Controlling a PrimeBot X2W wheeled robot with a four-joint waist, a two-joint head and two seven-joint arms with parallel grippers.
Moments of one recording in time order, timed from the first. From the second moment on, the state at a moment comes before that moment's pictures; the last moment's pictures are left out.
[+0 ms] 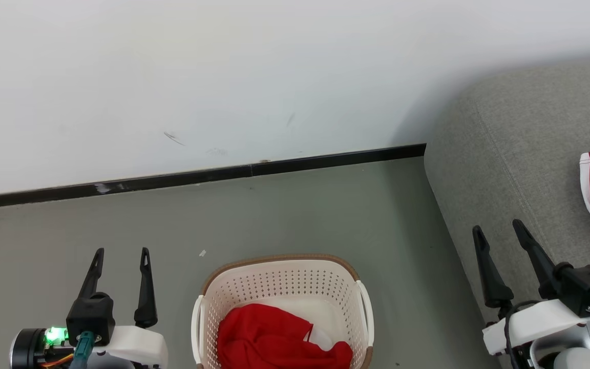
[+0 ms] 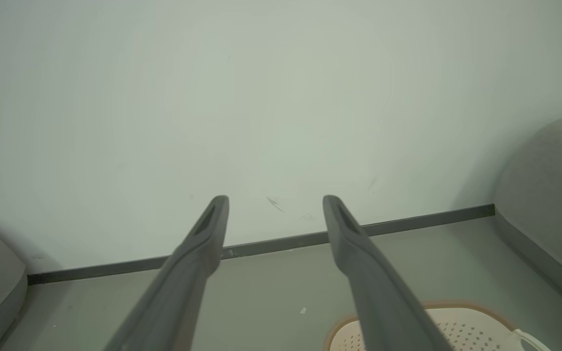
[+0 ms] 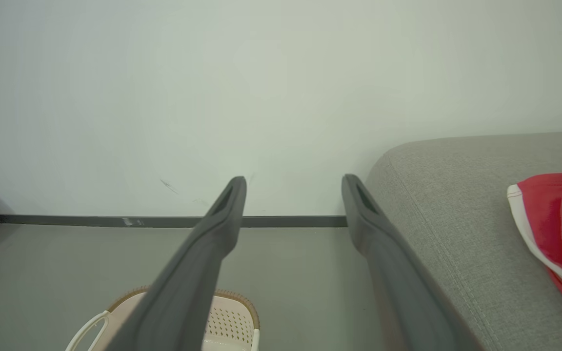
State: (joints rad) left arm -0.12 0.17 -0.25 0.19 -0.28 0.31 -0.26; right arm -0.02 -0.04 -0.05 0.02 0.05 0.12 -0.23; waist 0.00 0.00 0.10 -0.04
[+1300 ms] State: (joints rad) left arm -0.06 0.21 -0.25 0.14 -0.33 0.26 -0.20; right arm 0.06 -0.04 -0.03 -0.07 0.08 0.12 -0.16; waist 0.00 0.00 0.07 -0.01
